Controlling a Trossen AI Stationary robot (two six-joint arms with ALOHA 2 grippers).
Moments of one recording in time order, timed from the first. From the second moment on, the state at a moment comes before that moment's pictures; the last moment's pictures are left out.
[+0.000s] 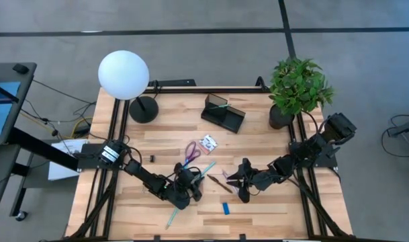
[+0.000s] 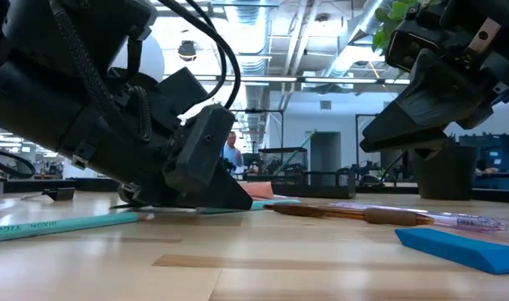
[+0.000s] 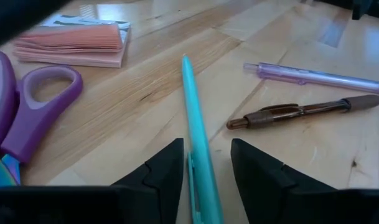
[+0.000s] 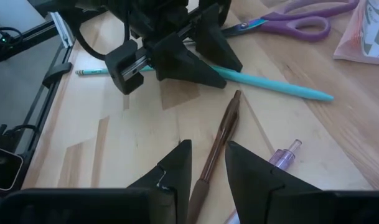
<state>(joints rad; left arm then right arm) -0.55 2.14 0.90 0.39 -0.91 -0.89 0.56 1.61 0.52 0.50 0.44 0.64</state>
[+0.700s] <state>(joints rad) -0.54 2.20 1.00 0.24 -0.95 -0.94 0.56 1.61 0.52 0.51 0.44 0.65</state>
